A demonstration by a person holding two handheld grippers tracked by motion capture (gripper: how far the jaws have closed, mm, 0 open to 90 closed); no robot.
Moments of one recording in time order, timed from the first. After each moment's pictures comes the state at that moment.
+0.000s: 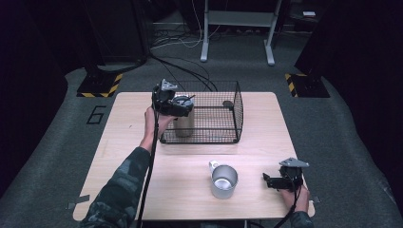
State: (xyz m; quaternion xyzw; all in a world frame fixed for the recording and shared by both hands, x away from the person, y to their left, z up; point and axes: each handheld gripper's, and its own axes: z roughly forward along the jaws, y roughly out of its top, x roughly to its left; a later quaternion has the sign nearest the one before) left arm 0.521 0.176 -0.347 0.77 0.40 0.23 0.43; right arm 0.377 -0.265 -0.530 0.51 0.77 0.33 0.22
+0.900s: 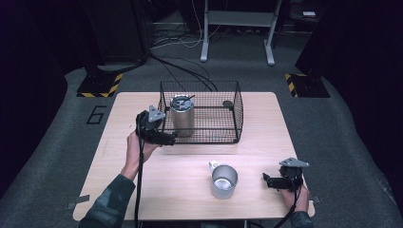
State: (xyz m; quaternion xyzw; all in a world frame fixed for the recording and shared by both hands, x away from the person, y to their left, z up) left arm 0.426 0.223 -0.398 0.79 0.40 0.27 0.37; right arm 0.377 -0.264 -0.529 0.51 0.76 0.33 0.22
